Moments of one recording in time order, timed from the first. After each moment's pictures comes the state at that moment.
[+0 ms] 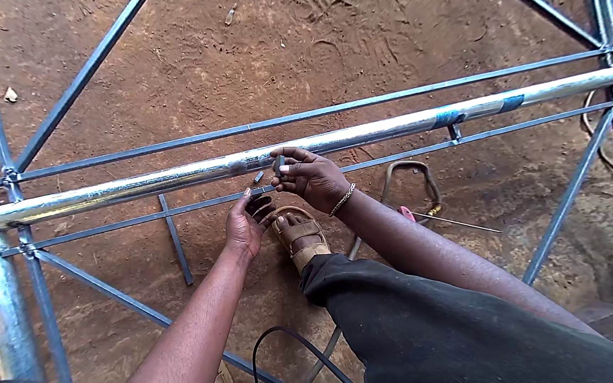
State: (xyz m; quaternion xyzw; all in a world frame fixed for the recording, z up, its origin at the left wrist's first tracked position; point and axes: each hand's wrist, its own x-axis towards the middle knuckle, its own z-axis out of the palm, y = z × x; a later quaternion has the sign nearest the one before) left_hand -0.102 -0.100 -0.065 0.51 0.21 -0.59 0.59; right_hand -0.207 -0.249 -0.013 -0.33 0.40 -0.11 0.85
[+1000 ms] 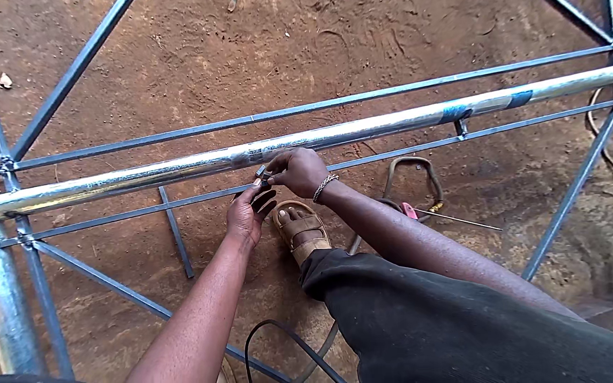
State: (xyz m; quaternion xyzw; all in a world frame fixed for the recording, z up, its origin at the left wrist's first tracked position) left_hand -0.098 -0.108 -0.072 0.51 0.22 -0.57 0.61; right_hand -0.174 -0.251 -0.019 -0.80 0.41 0.18 0.39
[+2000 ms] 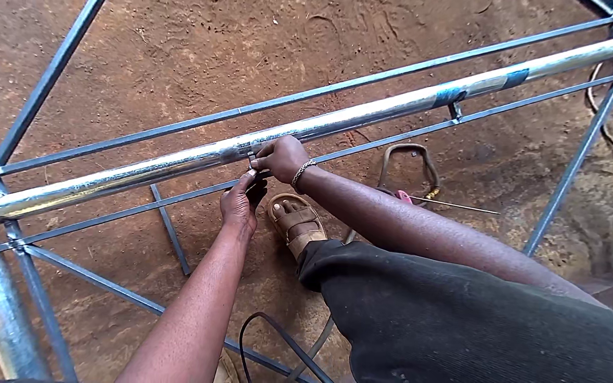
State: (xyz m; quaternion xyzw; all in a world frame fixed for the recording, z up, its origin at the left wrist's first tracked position) left_hand -0.106 -0.123 -0.069 0.55 0.22 -0.51 0.62; right_hand -0.159 -0.253 -0.030 -0.72 0.51 0.19 0.43
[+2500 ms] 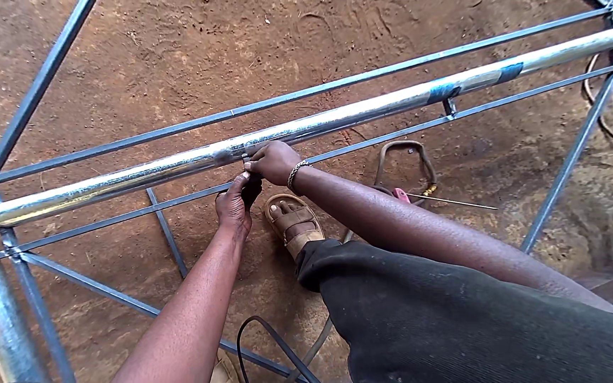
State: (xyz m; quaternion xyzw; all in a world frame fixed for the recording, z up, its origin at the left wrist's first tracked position) left_hand -0.108 -0.123 -0.082 0.55 0.19 -0.49 0.65; right_hand -0.159 -0.255 -0.035 -0.73 0.47 0.24 0.43
